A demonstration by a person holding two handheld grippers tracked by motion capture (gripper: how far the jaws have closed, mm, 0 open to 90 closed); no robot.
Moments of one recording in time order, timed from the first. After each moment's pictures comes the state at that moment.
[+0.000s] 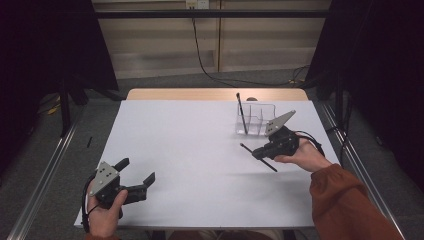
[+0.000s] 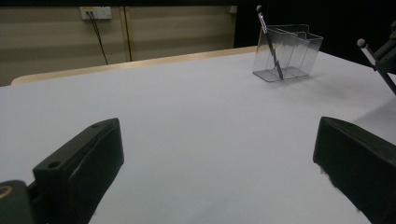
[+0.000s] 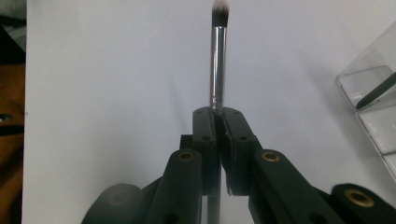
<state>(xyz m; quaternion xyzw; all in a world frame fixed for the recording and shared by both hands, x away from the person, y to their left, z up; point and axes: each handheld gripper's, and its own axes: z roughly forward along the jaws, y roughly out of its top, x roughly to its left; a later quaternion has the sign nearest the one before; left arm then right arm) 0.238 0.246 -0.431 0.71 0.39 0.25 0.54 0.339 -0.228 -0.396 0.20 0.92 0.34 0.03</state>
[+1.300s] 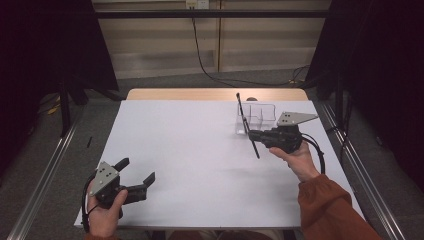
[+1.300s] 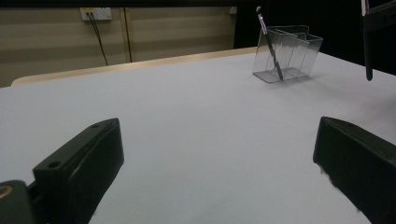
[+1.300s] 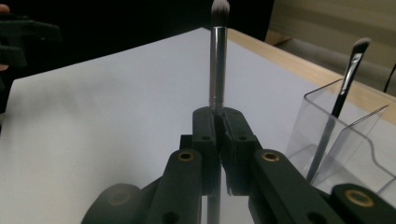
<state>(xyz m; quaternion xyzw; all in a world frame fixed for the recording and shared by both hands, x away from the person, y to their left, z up) 0.238 0.245 -0.431 0.71 0.39 0.25 0.54 0.329 -0.232 -0.391 0.29 0.78 0.53 0.14</state>
